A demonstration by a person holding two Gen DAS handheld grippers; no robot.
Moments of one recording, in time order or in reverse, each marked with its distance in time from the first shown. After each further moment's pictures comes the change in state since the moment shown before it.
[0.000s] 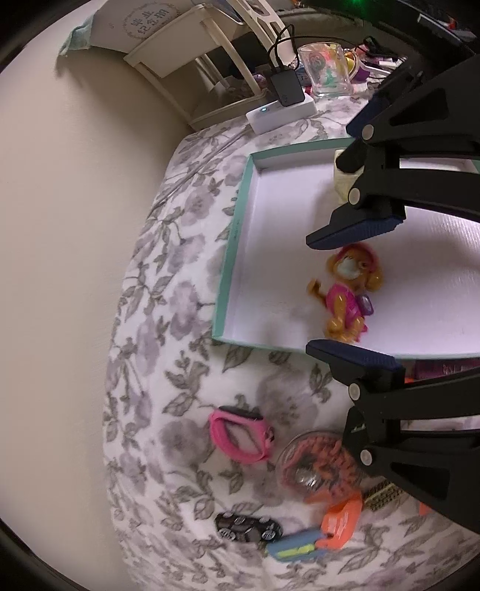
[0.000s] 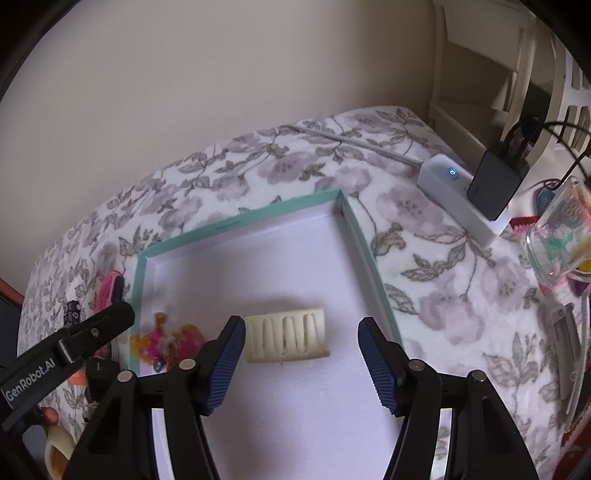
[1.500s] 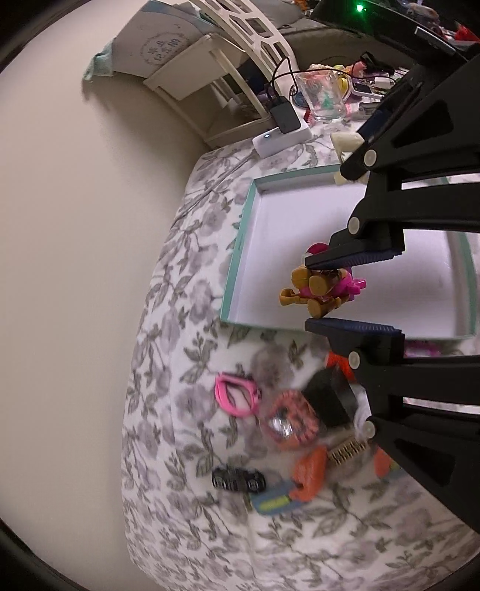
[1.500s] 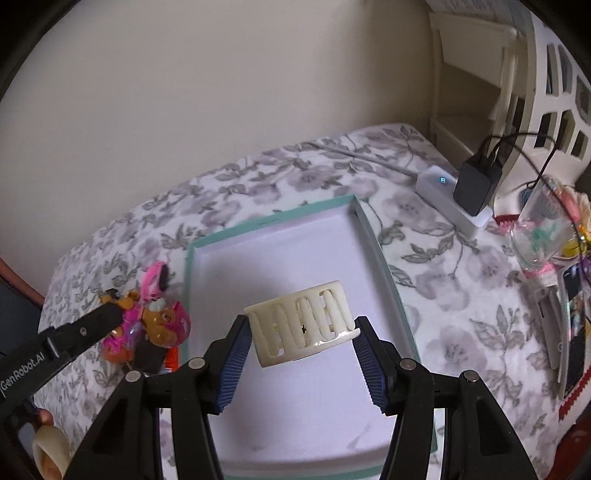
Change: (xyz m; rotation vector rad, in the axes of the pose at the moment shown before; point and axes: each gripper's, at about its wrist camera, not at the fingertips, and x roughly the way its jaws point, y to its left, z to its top) left arm -0.072 0.004 -0.021 -0.026 -0.069 -0.027; right arm -0.056 0.012 -0.025 0.000 -0.036 0.056
